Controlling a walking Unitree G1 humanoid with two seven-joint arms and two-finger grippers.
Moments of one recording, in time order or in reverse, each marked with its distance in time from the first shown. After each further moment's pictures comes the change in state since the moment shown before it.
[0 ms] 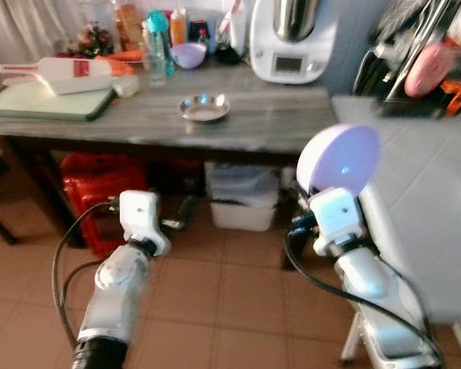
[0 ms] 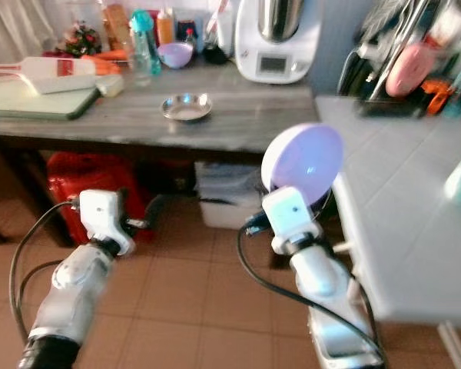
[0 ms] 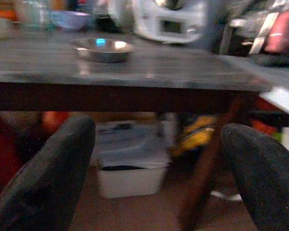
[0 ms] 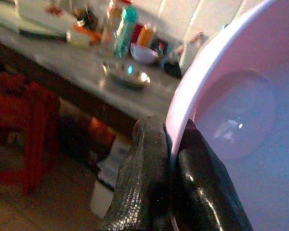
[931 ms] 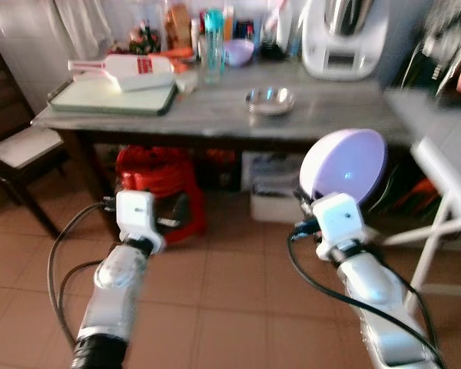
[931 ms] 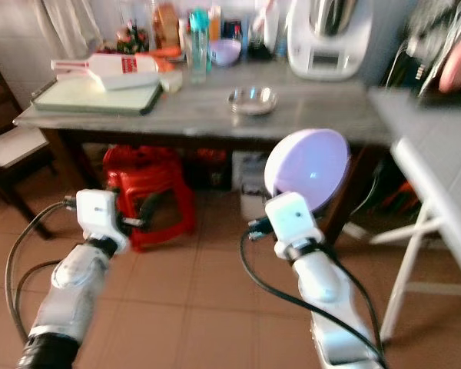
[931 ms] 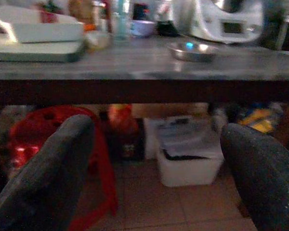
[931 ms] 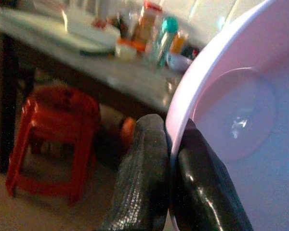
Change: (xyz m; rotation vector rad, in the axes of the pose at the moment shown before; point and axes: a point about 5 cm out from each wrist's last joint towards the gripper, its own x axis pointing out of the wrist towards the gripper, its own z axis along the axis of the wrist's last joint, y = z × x) left arm 0.000 0.009 0.000 0.068 -0.014 0.079; right arm -0.009 0.001 -0.008 0.010 0.024 -0.012
